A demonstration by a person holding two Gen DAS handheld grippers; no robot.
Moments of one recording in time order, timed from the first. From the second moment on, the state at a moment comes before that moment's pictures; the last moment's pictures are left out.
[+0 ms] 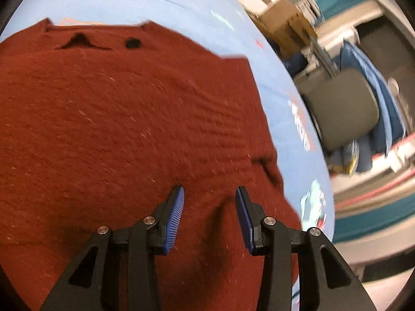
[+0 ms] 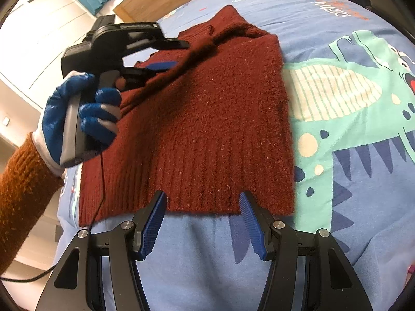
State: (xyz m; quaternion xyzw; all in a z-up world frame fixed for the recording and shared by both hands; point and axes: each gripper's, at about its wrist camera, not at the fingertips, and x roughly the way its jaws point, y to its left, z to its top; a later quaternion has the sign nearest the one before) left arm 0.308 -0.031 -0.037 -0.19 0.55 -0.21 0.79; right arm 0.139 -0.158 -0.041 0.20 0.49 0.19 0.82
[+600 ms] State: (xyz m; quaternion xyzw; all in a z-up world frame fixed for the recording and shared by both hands) left arm 0.296 0.088 -0.018 -0.16 0.47 -0.06 0.86; right arm 0.141 -0.134 -0.030 0.18 0.49 0.18 0.83
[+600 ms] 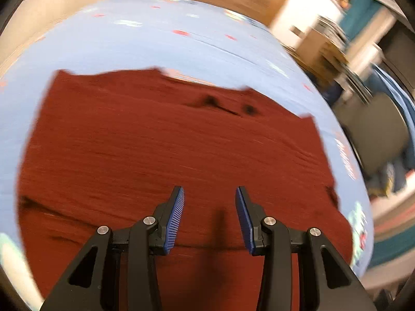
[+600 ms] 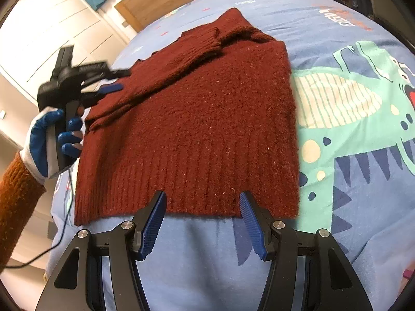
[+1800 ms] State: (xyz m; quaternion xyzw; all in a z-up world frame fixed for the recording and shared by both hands) left arm 0.195 0.139 -0.015 -0.13 0.52 0.03 0.85; right arm 0.118 -0.150 0.005 0.15 0.46 0.16 0.86
